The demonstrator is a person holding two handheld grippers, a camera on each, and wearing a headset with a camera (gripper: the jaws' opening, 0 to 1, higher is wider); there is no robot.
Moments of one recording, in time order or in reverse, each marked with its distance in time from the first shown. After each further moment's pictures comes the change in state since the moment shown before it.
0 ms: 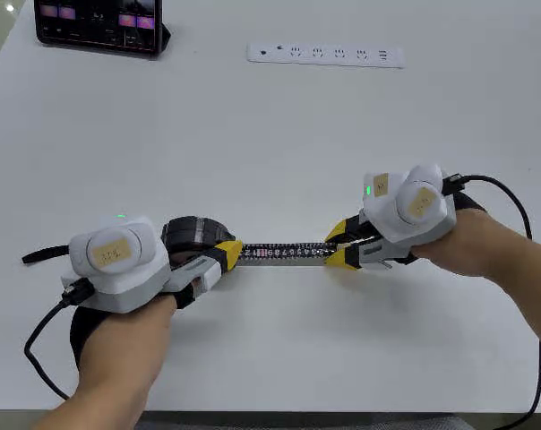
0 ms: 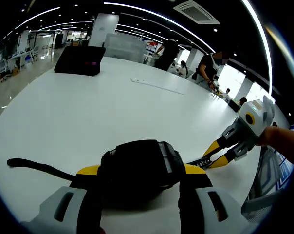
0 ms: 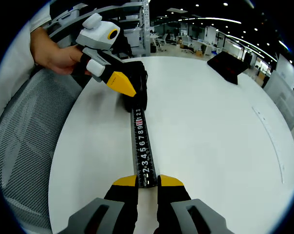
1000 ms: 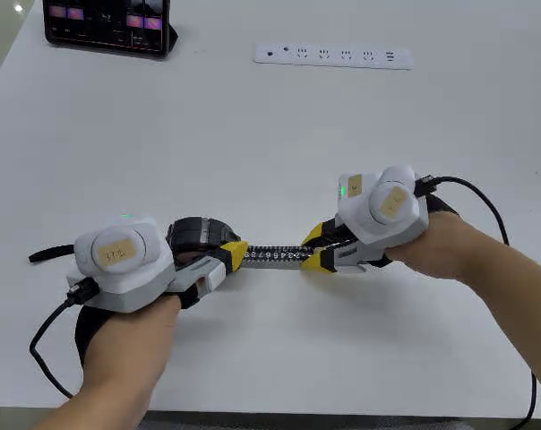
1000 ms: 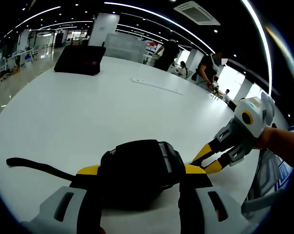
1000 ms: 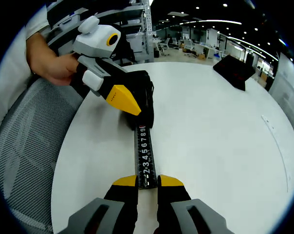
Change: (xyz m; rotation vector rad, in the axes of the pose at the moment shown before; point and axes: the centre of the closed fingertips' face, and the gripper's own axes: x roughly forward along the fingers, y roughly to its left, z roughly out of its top) left arm 0.001 0.001 0.000 -0.009 -0.001 -0.007; right arm 0.023 0.008 0.032 0.007 -0.049 0.043
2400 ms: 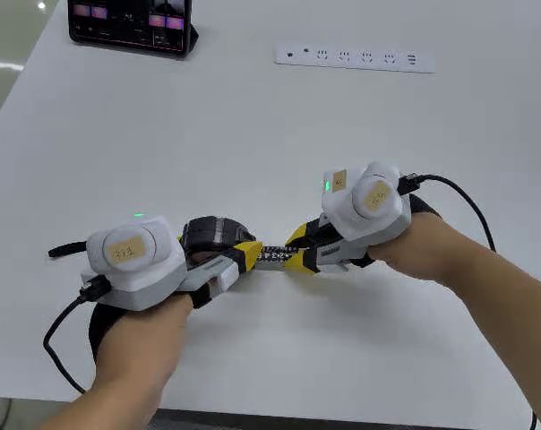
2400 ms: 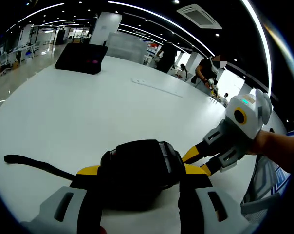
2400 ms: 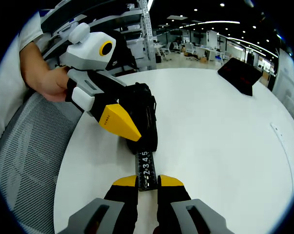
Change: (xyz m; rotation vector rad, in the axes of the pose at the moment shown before) left arm -0.001 0.001 0.001 -0.037 -0.006 -0.021; right arm 0.024 0.002 0.035 0.025 -0.057 0.047
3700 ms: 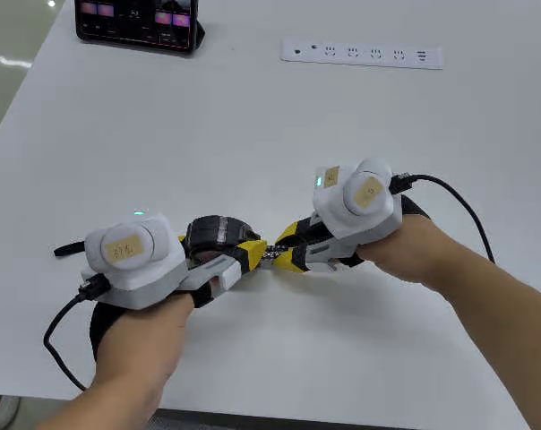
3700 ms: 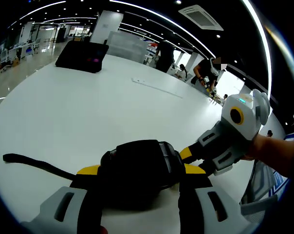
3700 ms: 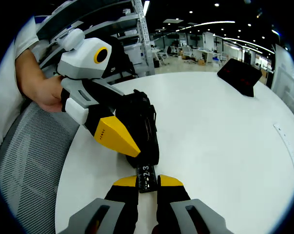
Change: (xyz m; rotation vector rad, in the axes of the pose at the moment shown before) left arm 0.001 0.003 0.001 -0.019 0.005 -0.010; right arm 0.015 0.000 0.018 0.038 -0.050 0.009
